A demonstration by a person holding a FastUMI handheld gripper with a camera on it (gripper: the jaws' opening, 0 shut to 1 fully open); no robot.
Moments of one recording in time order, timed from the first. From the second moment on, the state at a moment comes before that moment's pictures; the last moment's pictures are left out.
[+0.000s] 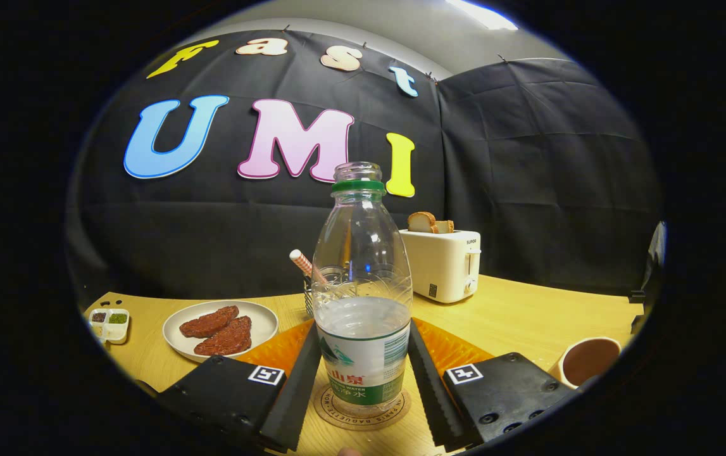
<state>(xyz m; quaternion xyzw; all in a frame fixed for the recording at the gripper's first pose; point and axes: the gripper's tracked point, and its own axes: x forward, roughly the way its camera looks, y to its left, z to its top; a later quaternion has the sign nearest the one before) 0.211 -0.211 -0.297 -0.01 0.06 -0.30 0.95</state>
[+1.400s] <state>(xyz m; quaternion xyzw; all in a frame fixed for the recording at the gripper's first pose) 0.143 -0.155 -0.251 -0.01 0.09 -0.26 0.96</state>
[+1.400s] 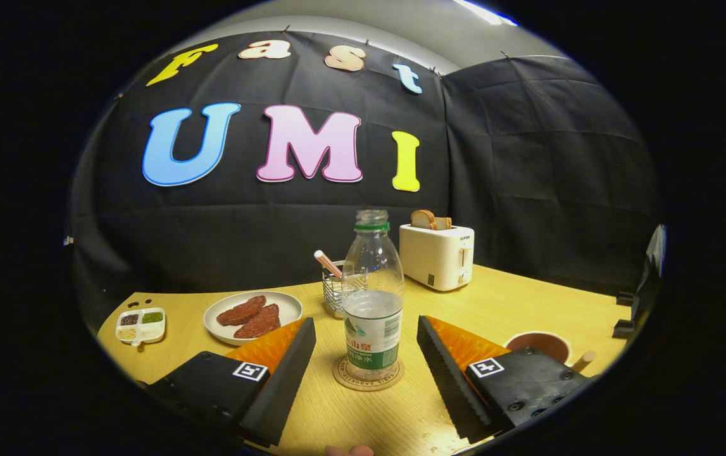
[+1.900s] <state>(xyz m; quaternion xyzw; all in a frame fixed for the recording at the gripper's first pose) 0.093 -0.080 -0.161 -0.01 0.06 -0.17 0.98</state>
